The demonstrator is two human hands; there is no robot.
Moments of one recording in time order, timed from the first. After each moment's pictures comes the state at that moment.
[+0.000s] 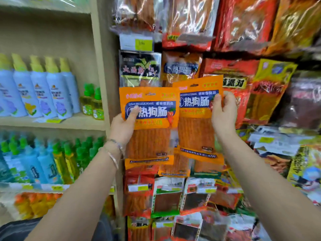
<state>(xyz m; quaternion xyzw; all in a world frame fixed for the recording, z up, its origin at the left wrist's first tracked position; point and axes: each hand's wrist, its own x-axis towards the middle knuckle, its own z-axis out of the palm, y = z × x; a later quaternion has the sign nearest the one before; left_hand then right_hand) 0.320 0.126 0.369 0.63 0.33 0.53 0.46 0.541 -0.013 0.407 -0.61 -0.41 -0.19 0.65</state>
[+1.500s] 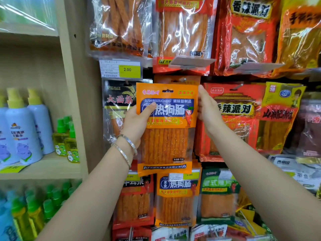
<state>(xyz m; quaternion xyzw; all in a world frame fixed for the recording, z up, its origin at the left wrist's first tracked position) 0.427 0.191 0.444 0.62 0.15 0.51 0.57 0.594 0.090 0.471 -0.54 -0.44 0.09 0.71</state>
